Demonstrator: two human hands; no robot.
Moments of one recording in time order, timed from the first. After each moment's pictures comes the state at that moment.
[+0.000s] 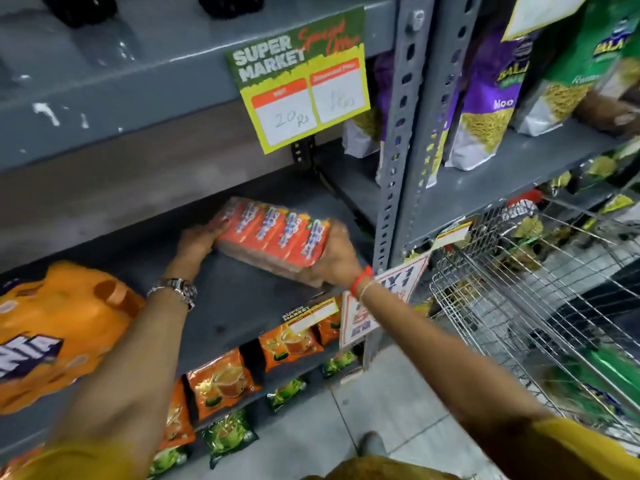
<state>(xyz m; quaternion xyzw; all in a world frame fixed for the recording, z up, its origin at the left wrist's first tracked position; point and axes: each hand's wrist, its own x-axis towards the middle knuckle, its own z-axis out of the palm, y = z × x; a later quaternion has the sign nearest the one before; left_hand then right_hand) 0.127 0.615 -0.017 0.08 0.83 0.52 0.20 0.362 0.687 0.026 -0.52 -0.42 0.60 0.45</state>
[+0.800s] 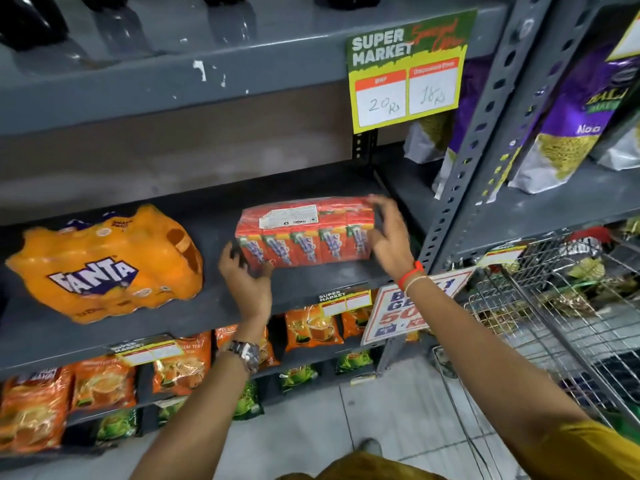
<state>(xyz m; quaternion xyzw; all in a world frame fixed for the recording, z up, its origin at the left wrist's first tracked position) 0.248 0.555 -0.073 0.05 0.79 0.60 -0.09 0.328 0.781 -0.042 -0.13 -0.80 0.50 0.30</state>
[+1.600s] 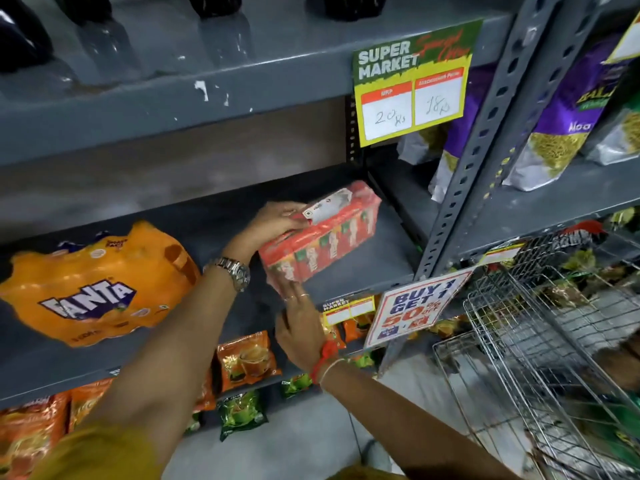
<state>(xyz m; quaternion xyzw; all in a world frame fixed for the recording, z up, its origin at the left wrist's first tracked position) 0.163 0.618 0.019 0.29 0.82 0.41 0.28 0.334 0.603 -0.070 -0.10 -0.86 0.45 0.21</state>
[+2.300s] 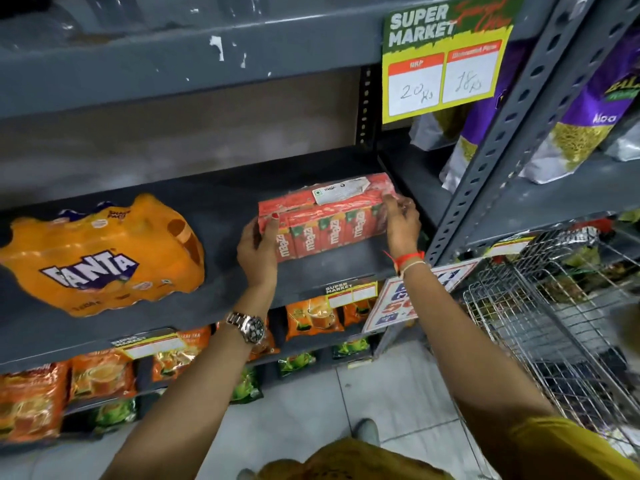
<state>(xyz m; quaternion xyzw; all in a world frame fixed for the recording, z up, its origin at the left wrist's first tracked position) 0.233 0.577 -0.041 0.00 0.70 0.71 0.03 0.308 0.772 -0.031 -0.39 -0.58 0.63 0.33</state>
